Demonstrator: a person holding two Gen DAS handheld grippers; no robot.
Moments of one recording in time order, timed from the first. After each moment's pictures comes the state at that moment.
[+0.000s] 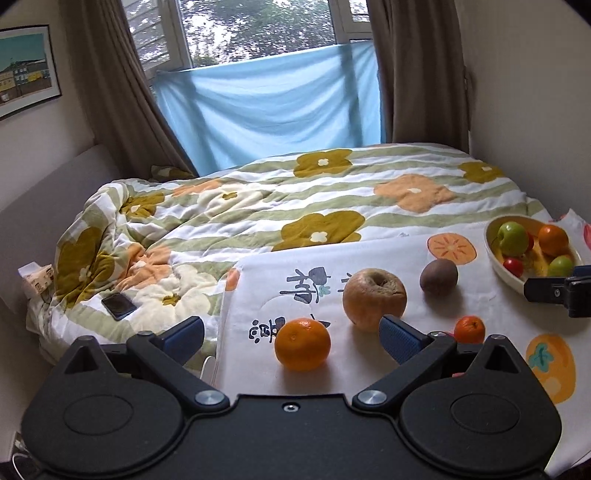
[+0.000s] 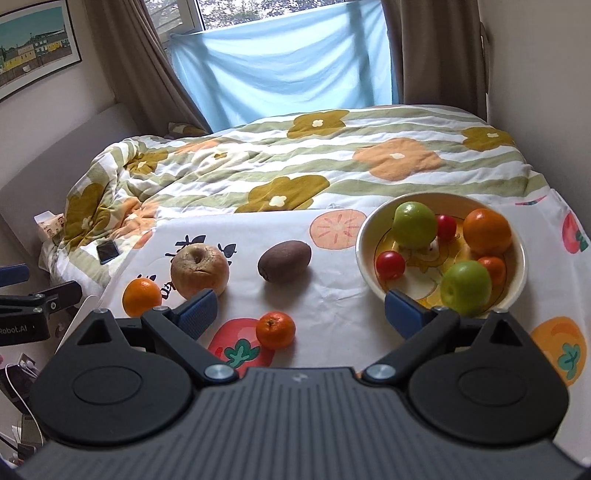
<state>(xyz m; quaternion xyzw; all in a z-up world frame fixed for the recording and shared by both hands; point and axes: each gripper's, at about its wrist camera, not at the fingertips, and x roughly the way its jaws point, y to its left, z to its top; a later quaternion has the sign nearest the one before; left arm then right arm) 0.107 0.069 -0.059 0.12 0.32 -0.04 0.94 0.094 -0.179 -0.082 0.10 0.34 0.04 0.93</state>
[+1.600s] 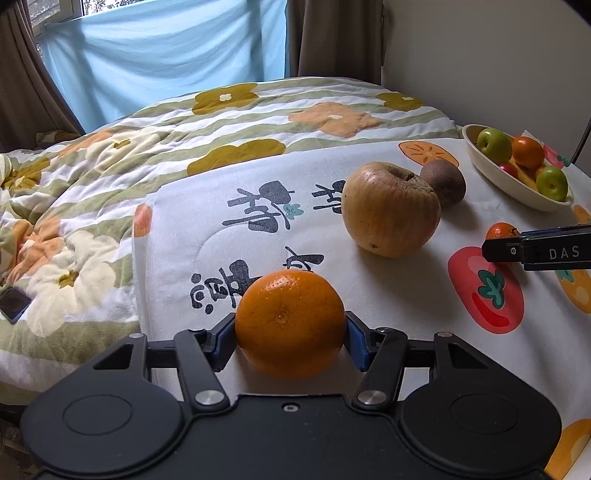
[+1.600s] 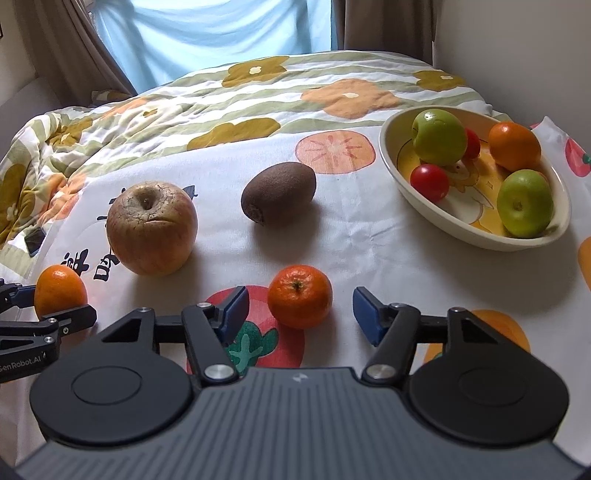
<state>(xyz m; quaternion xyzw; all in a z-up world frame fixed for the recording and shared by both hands) 0.198 0.120 -0.160 0.12 0.41 -0.21 0.88 0.148 -0.111 -0.160 0.09 0.41 -0.07 0.90</state>
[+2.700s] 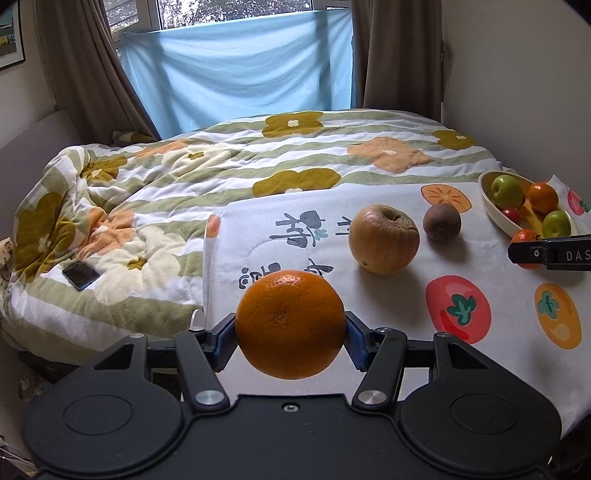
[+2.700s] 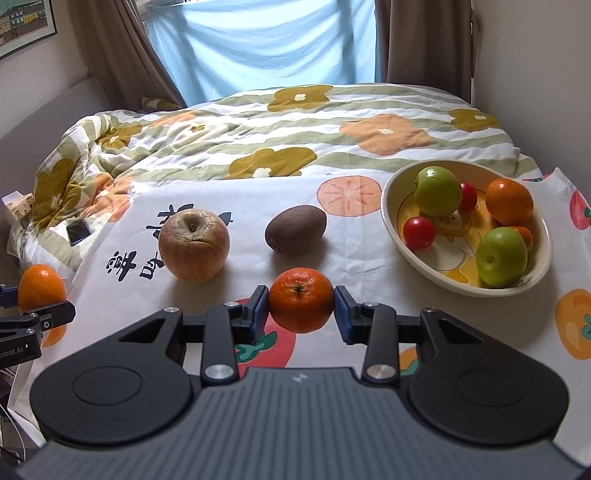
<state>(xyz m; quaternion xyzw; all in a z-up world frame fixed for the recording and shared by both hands) 0.117 0.106 -0.099 0.09 0.37 -0.09 0.92 0.108 -0.143 -0.106 0.07 0.37 0.01 0.93</state>
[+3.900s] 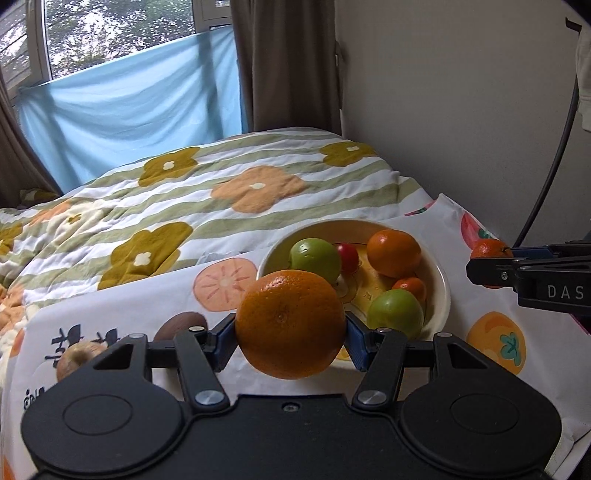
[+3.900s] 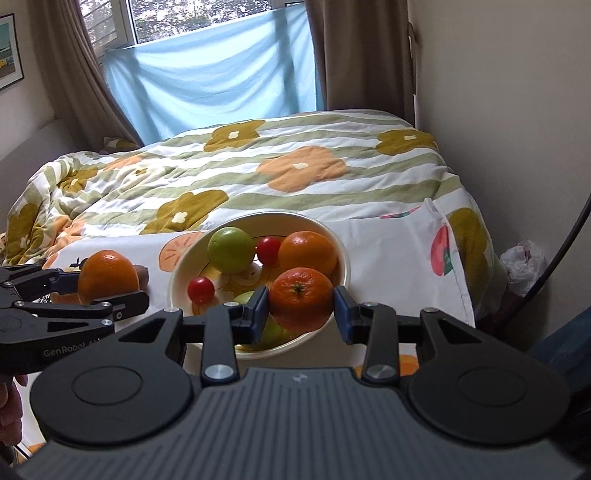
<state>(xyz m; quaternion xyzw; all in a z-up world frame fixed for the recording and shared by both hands) 0.157 -0.167 -0.086 0.12 0.35 -0.21 0.91 0.094 -0.360 -0.081 0.10 0.34 -0.04 0.94</state>
